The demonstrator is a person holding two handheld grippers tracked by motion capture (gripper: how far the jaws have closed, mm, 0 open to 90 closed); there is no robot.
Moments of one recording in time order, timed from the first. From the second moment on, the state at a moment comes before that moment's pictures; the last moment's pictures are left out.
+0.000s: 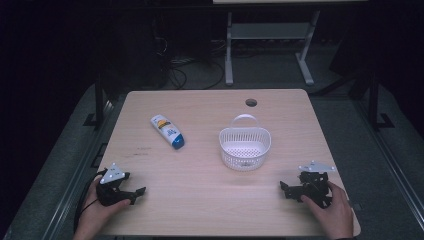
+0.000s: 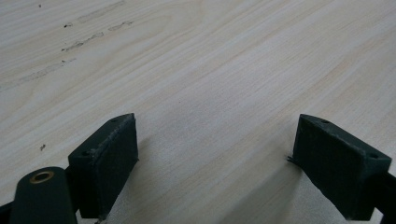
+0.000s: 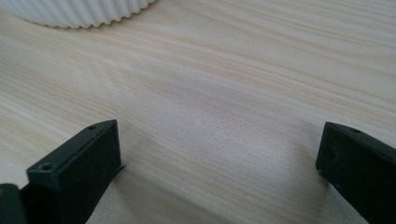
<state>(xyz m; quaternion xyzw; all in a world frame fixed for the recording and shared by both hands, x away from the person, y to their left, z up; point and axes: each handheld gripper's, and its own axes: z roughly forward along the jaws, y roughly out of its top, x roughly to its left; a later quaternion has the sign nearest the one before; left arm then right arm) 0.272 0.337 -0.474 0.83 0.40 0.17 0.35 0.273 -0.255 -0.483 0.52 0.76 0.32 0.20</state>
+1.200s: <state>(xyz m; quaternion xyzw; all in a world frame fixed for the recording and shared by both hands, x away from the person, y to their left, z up) 0.300 0.338 -0.440 0.82 0.41 0.15 0.38 0.273 -0.255 -0.483 0.52 0.76 0.32 0.20</state>
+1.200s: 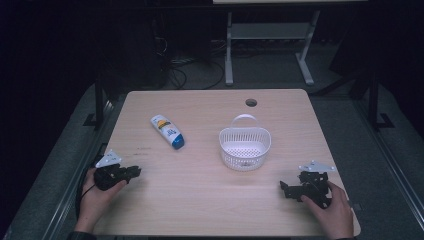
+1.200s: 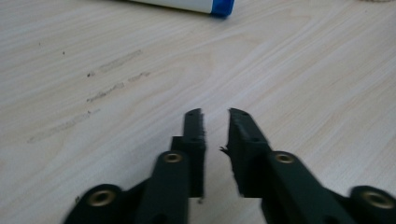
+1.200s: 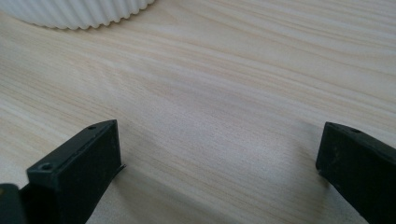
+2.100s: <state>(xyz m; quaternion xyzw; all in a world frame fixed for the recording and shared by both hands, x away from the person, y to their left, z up) 0.384 0.315 -0.399 0.81 0.41 0.17 0.39 0.273 -0.255 -0.483 0.52 0.76 0.32 0.20</state>
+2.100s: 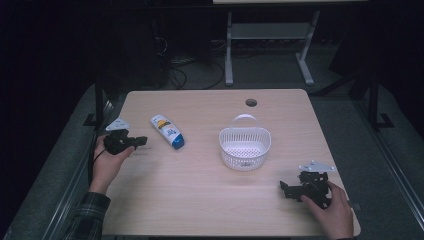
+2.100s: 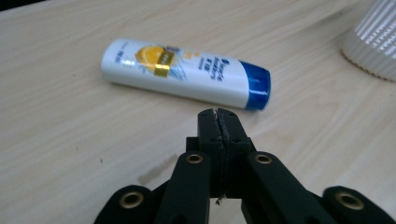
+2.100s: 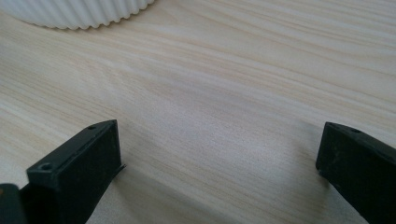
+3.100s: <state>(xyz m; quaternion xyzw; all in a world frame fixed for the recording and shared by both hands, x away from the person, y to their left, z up) 0.486 0.301 -0.406 0.81 0.44 0.18 0.36 0.273 -0.255 -0.483 0.52 0.76 0.32 0.20</state>
